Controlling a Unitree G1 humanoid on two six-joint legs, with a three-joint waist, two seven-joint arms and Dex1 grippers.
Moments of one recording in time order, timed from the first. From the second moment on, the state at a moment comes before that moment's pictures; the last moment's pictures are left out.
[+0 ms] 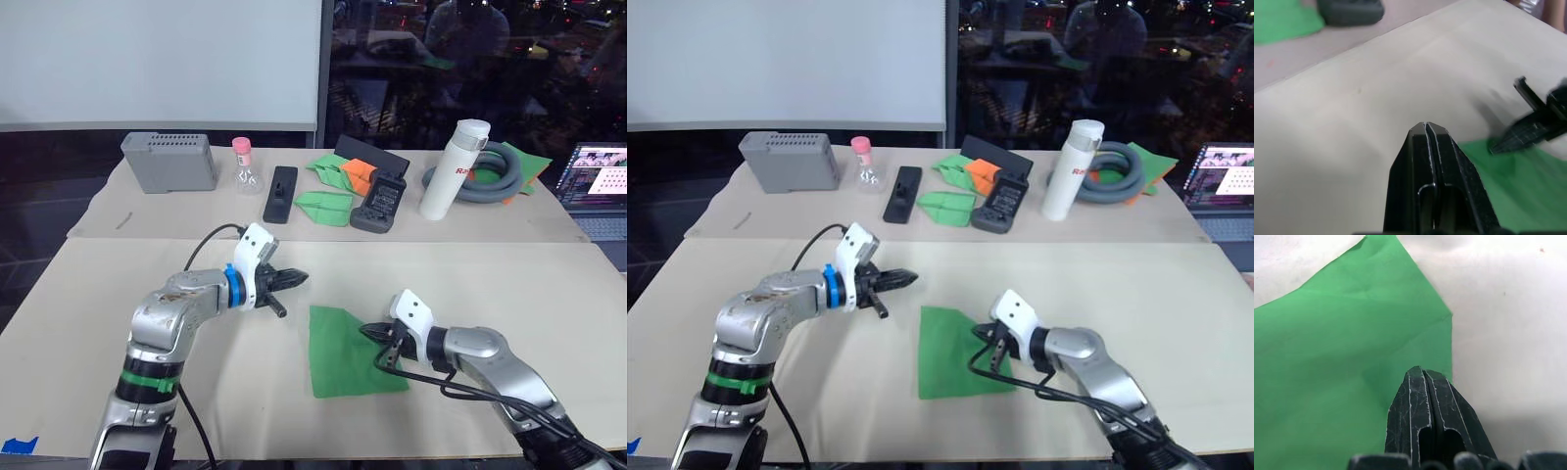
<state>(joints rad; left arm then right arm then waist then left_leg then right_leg) -0.45 0.42 0.01 -0.29 -0.40 1.05 -0.77 -0.20 -0.59 0.24 -0.22 0.18 0.46 0.77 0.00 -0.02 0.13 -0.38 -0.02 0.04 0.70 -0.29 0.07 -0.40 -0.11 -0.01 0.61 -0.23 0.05</state>
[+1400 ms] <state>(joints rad) -0.48 0.45 -0.20 -0.09 -0.30 0.72 -0.68 -0.37 -0.54 0.14 -0.30 0.22 0.62 0.70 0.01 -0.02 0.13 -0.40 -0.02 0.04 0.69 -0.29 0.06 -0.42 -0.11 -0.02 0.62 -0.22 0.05</state>
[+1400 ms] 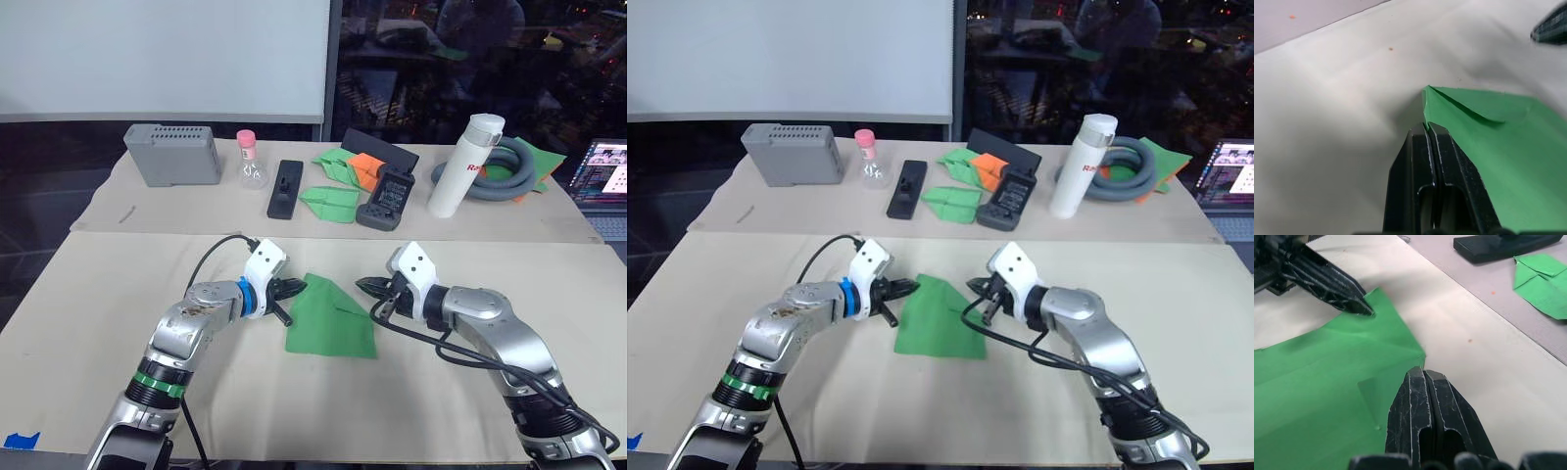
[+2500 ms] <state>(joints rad) -0.47 0.44 -0.48 -0.14 -0.04 0.55 -0.76 -0.38 -0.53 0.19 -0.32 0.22 0.75 0.66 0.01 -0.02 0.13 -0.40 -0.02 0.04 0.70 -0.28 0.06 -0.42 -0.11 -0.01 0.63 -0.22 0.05</state>
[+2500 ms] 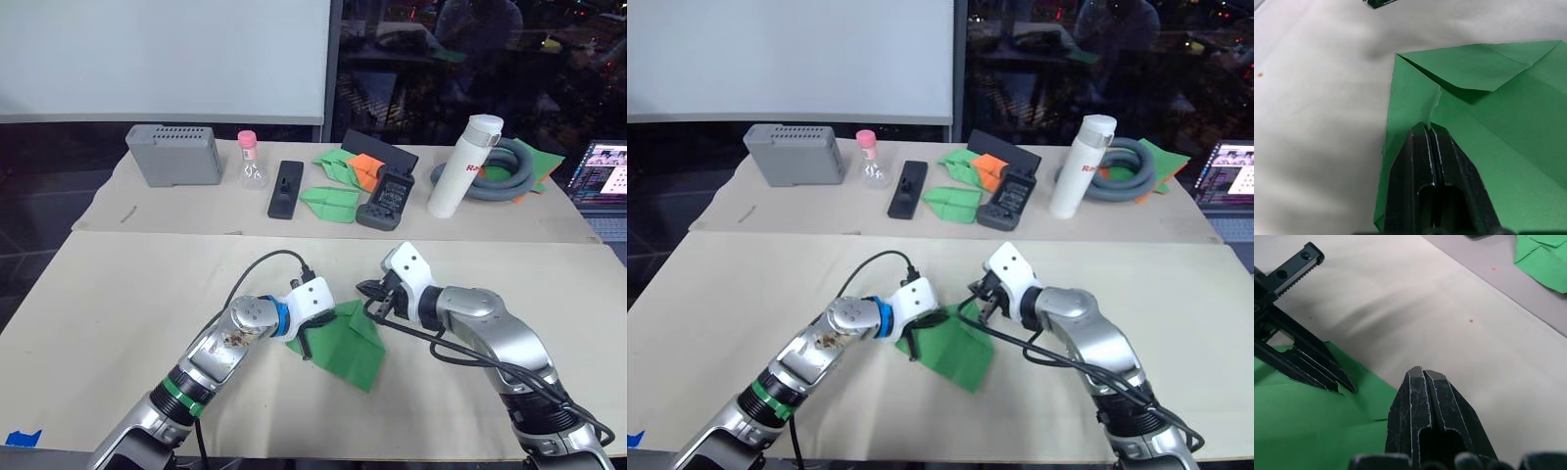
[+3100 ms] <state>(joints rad) -0.48 0.43 -0.44 -0.14 -0.08 0.65 -0.82 -0.38 -0.53 0.28 -0.22 0.17 0.73 0.69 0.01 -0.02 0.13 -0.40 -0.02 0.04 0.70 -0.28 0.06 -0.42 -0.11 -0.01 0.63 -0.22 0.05</state>
